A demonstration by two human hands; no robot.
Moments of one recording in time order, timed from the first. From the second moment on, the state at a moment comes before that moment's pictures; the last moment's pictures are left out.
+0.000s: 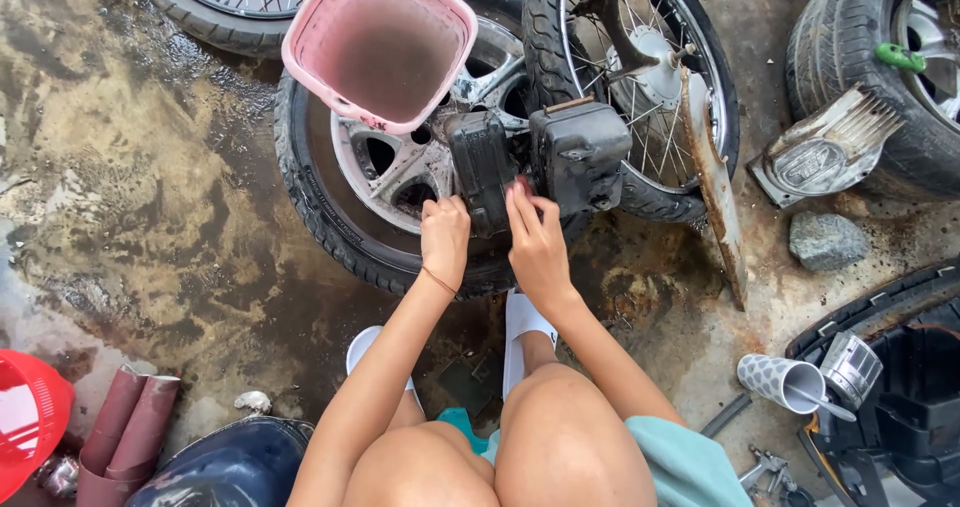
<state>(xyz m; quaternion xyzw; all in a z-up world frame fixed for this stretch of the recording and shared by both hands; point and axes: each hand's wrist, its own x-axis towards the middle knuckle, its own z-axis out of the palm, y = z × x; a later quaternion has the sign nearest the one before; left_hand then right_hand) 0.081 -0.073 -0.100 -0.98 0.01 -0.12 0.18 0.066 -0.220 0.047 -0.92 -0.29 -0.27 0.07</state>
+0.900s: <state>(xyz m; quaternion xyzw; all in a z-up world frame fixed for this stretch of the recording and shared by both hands) 0.078 -0.070 -0.088 -0.98 0.02 -0.11 0.16 0.060 -0.217 0.046 -0.94 -0.23 -0.26 0.07</state>
